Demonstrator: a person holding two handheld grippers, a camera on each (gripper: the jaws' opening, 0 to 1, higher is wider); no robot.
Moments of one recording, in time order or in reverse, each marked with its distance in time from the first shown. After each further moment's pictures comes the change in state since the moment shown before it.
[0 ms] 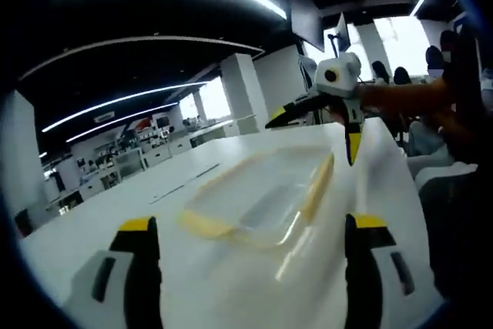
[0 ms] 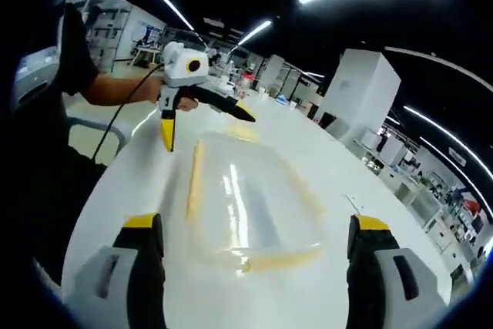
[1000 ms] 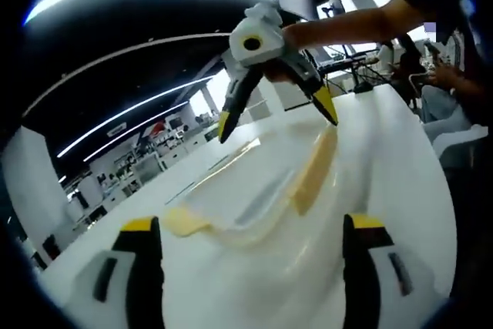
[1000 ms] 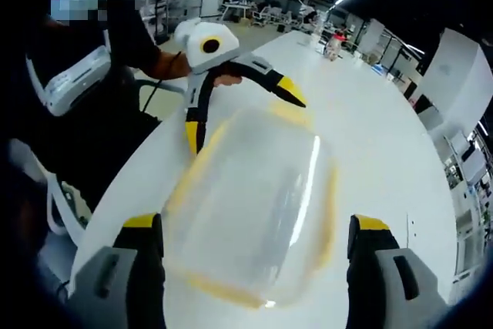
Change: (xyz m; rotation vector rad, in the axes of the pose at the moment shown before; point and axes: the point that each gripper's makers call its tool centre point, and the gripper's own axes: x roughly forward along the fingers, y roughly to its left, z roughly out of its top) left arm 0.008 -0.005 -0.017 0.182 0.075 0.137; right arm 0.041 -0.017 0.009 -0.134 0.263 0.544
